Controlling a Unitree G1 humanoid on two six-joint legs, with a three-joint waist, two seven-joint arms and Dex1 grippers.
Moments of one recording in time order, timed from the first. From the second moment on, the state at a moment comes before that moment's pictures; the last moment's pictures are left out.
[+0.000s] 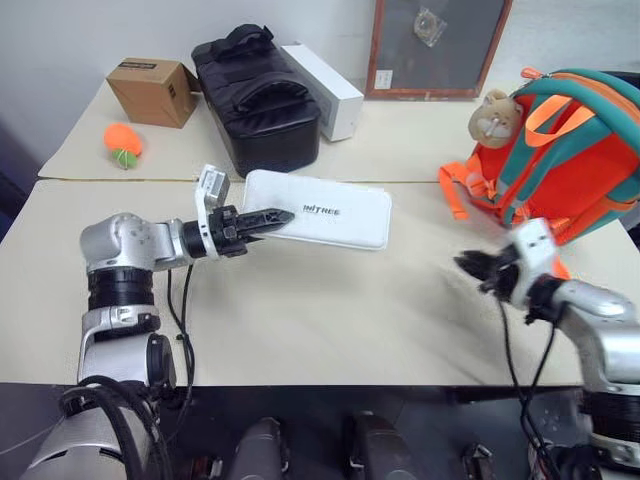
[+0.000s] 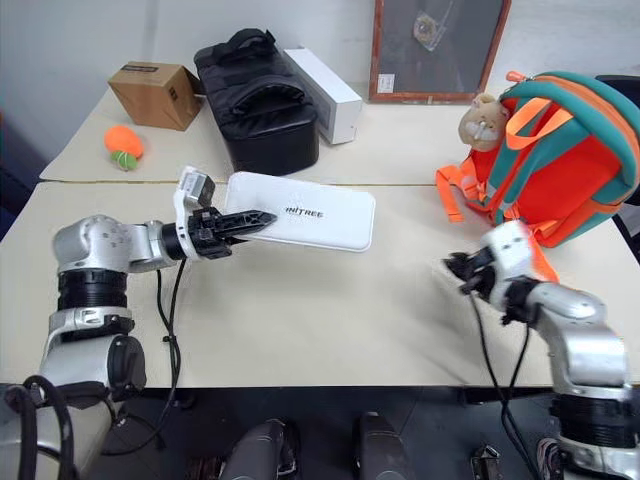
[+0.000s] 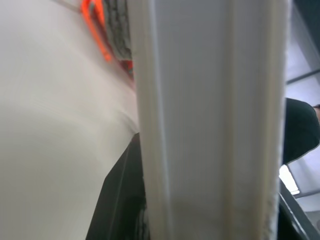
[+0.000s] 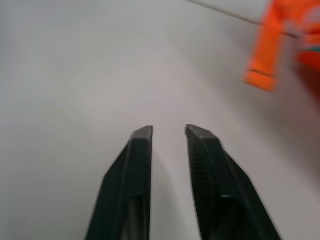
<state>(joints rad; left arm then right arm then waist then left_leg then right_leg) -0.89 0.45 0.38 0.36 -0.64 1.47 -1.01 -0.24 -0.67 -0.38 -0.15 0.34 0.68 0.71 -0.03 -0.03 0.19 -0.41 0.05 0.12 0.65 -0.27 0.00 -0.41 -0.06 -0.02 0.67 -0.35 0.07</state>
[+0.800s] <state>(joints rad) -0.80 0.25 0.72 -0.15 -0.95 1.62 -0.45 -0.98 -0.52 -0.35 0.78 0.33 0.30 0.54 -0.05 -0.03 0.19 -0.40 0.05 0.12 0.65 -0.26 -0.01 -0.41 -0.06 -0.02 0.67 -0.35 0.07</state>
